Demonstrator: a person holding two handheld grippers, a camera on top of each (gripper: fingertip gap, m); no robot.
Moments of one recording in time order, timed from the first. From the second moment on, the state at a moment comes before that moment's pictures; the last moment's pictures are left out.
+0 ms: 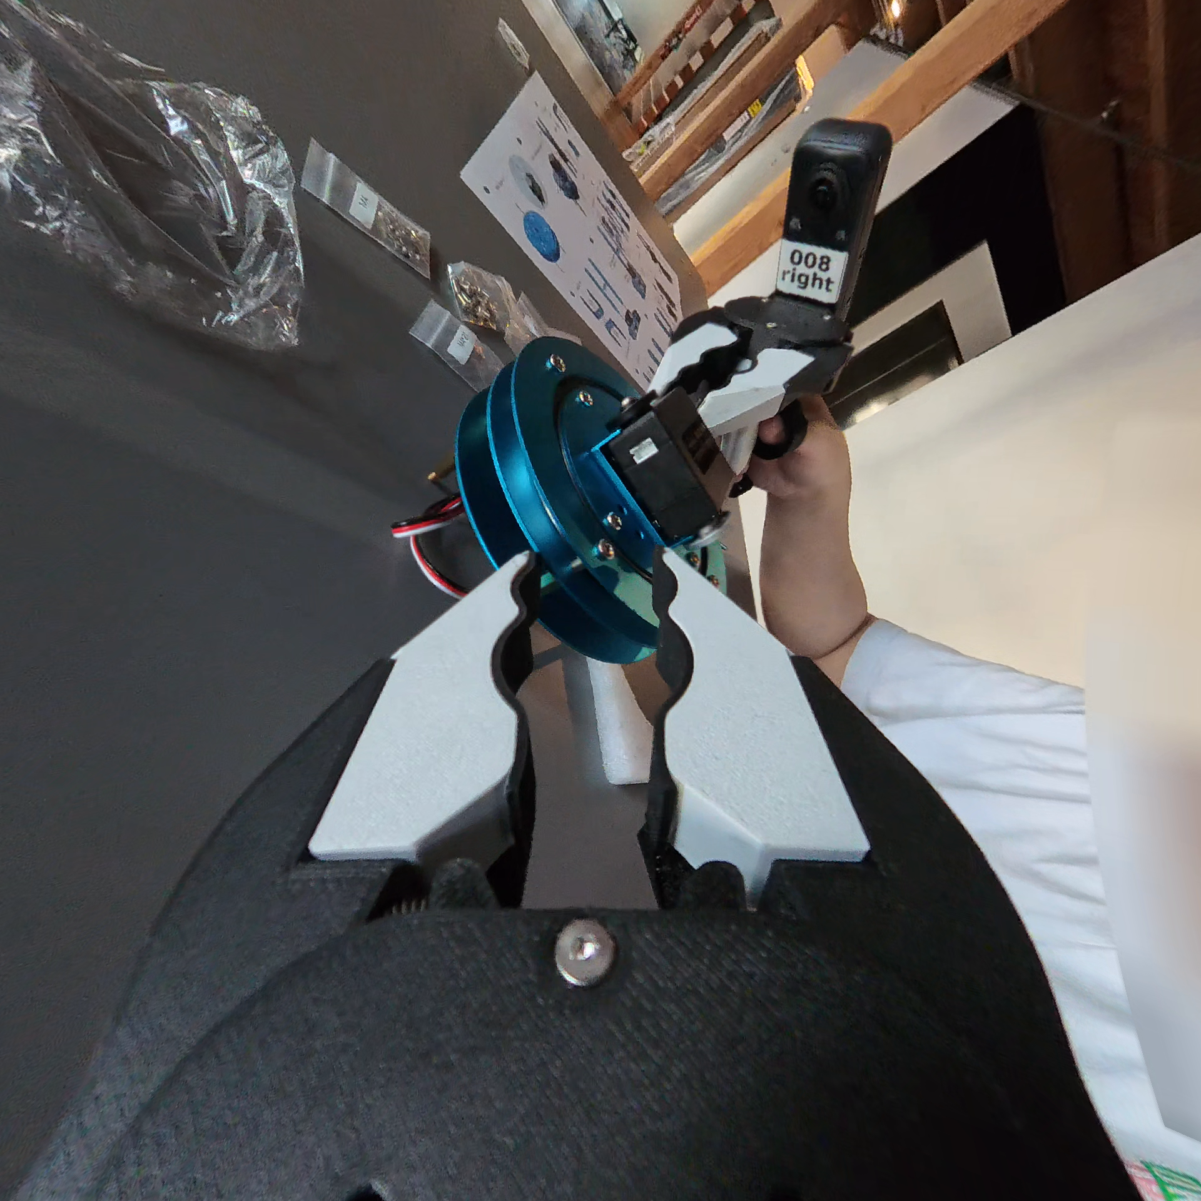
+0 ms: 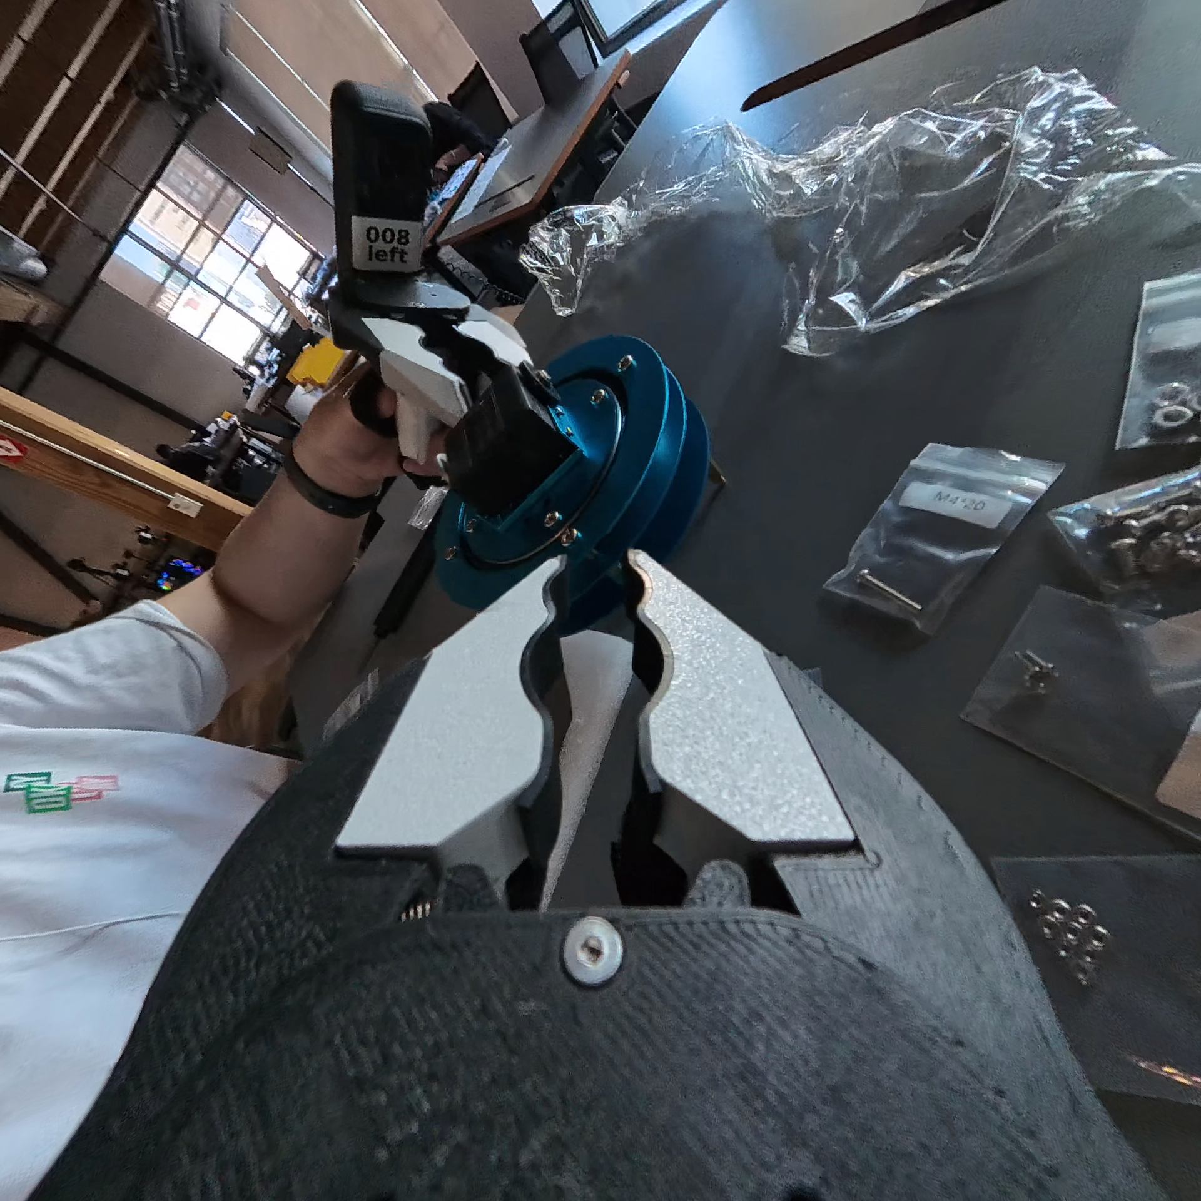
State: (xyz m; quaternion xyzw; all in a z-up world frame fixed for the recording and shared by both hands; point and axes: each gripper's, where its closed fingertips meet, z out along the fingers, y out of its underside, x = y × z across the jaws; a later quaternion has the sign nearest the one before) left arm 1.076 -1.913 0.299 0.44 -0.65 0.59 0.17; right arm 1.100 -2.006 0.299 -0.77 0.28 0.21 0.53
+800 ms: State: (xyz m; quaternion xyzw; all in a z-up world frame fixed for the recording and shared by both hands) left arm 0.919 -1.838 0.258 0.69 -0.66 0.26 -0.14; right arm 1.008 -2.077 0.353 -0.81 0.00 -0.01 0.58
